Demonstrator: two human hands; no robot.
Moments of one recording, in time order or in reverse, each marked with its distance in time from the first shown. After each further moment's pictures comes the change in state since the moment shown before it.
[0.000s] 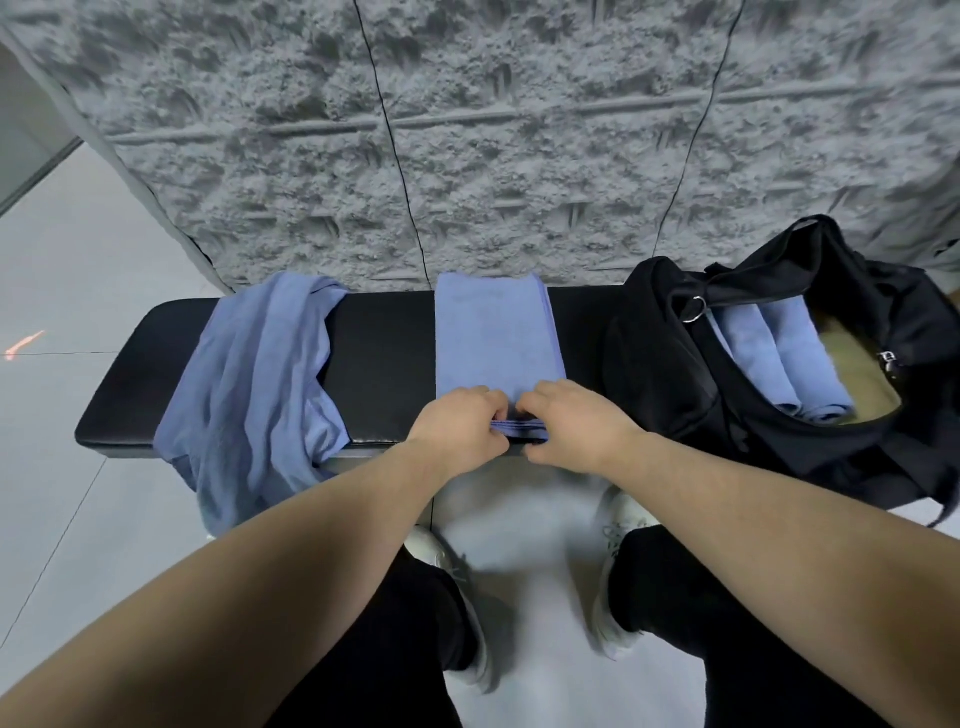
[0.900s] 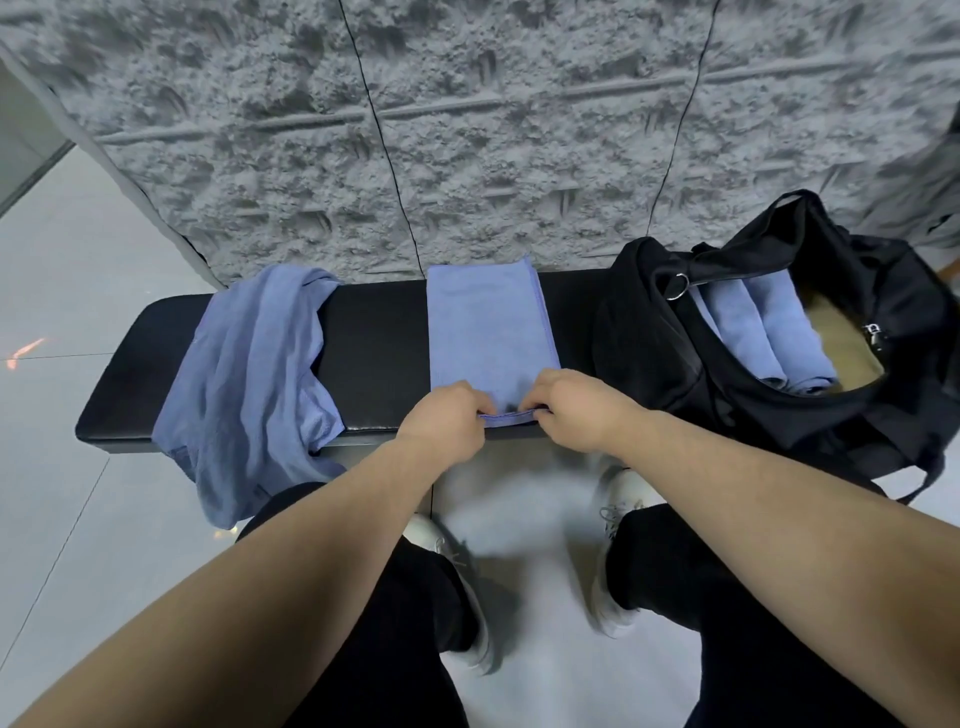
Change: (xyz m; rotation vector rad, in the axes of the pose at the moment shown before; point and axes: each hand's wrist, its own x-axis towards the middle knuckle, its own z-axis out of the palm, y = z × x) left_hand -0.013 0.001 0.002 -0.069 -0.082 -0.092; right_hand -0.011 0.009 -0.003 0.139 -0.070 0.040
